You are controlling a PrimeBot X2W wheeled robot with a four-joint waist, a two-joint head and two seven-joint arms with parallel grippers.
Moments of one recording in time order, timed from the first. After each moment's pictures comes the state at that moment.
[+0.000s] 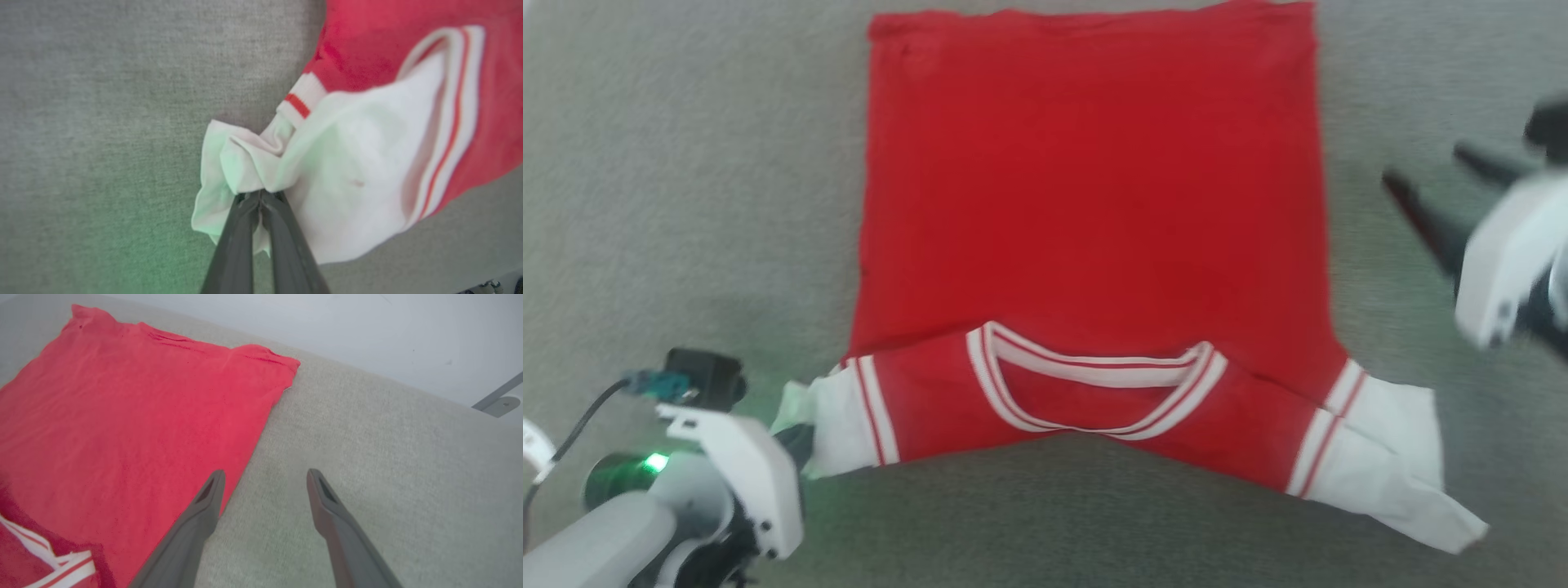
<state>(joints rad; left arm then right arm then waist) -0.42 0.89 -0.86 -0.01 -1.23 0.25 0.18 -0.47 -0.44 0.08 -0.15 0.48 0.13 0.75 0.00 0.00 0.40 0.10</state>
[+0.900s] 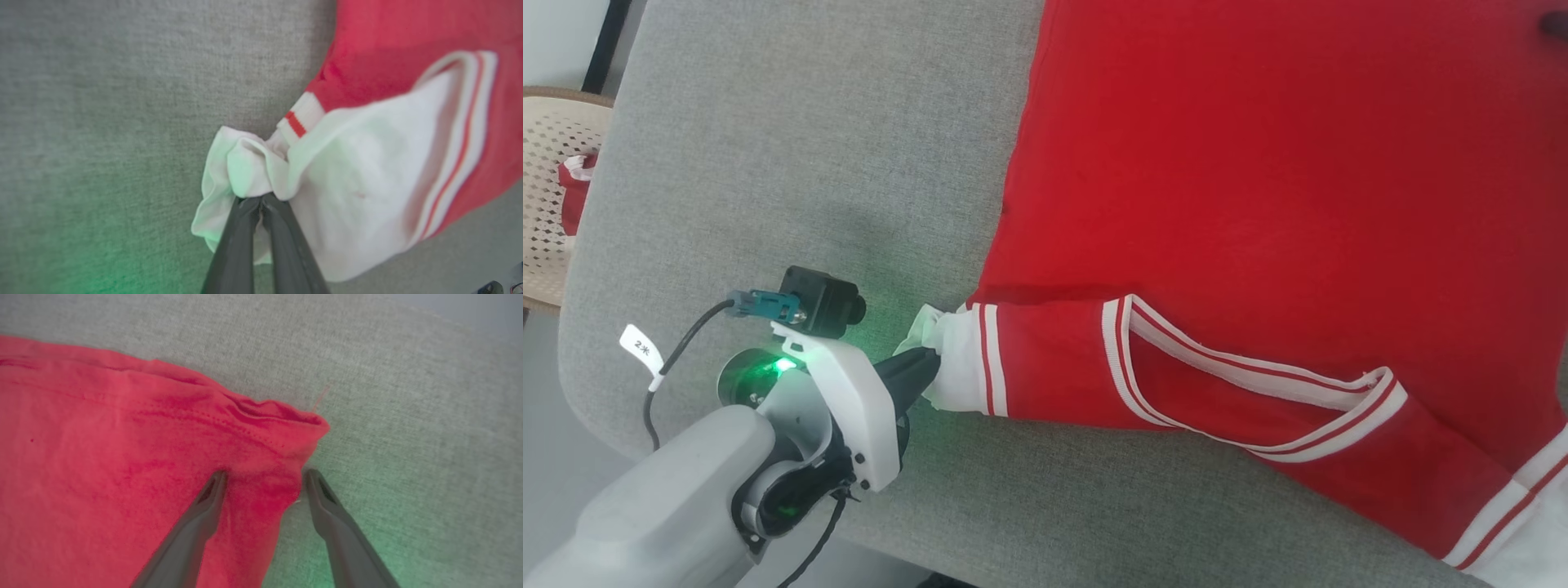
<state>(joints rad) -0.63 0.65 -0.91 0.17 -1.17 0.06 0.18 -1.21 -0.42 0.06 0.79 0.30 0.13 0.98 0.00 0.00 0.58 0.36</state>
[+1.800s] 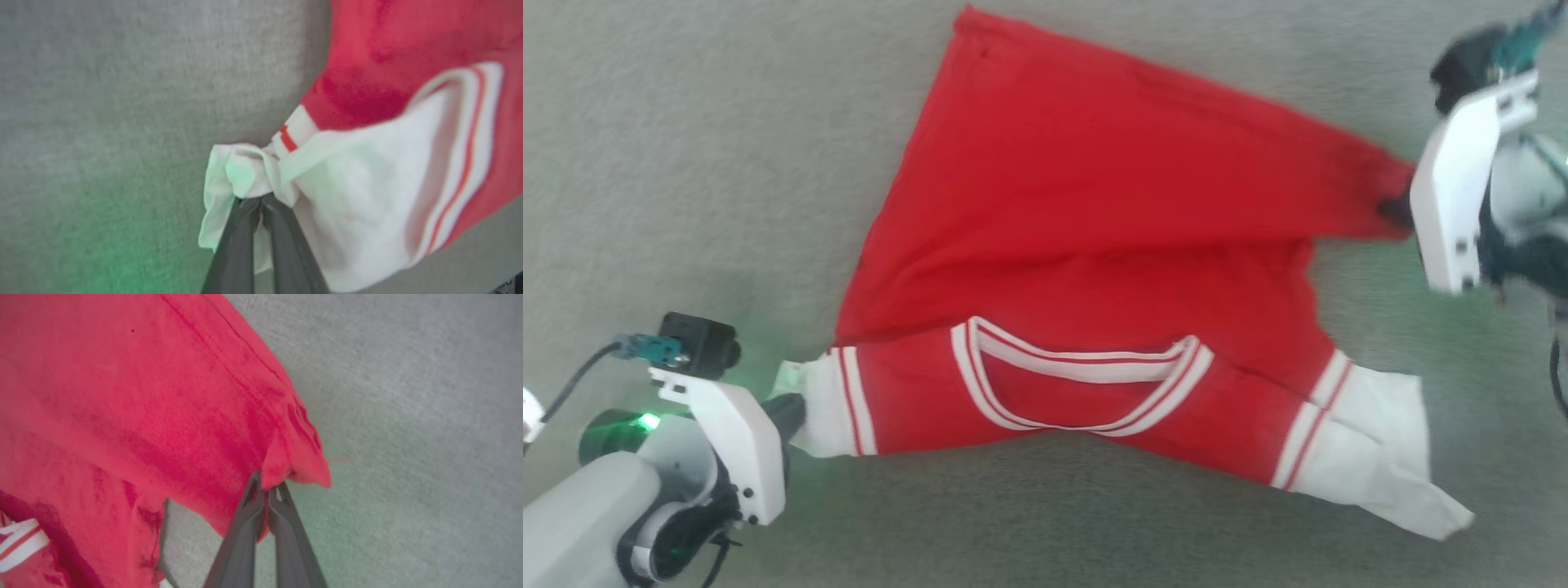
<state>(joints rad) -0.53 0.84 -0.88 0.17 -1.20 0.13 0.18 -0.81 -0.49 0.31 0.26 0.62 0.13 1.05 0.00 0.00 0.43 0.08</state>
